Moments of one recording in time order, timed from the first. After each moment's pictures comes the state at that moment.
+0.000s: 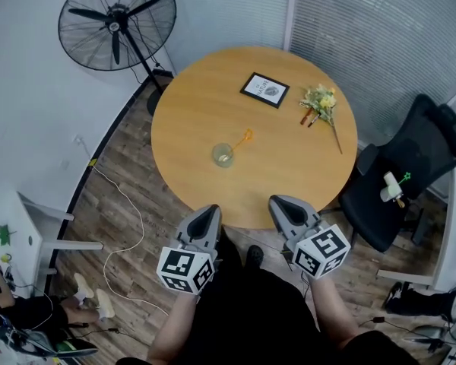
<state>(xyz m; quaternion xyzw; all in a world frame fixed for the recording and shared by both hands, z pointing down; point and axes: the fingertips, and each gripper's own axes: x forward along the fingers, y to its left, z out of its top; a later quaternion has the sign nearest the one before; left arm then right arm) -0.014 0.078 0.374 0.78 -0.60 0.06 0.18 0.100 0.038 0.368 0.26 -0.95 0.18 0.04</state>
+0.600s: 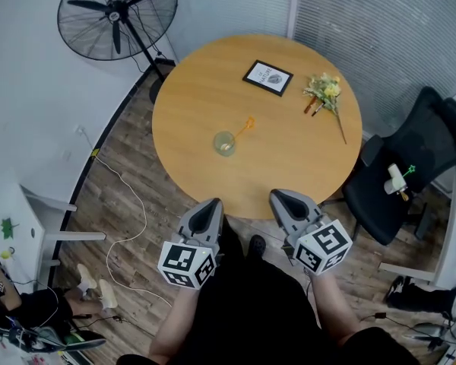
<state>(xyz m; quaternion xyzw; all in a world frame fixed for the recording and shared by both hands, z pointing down) -0.009 0.081 0.384 0.78 -0.60 0.06 0.18 0.102 0.043 0.376 0.26 -0.95 0.19 0.04</state>
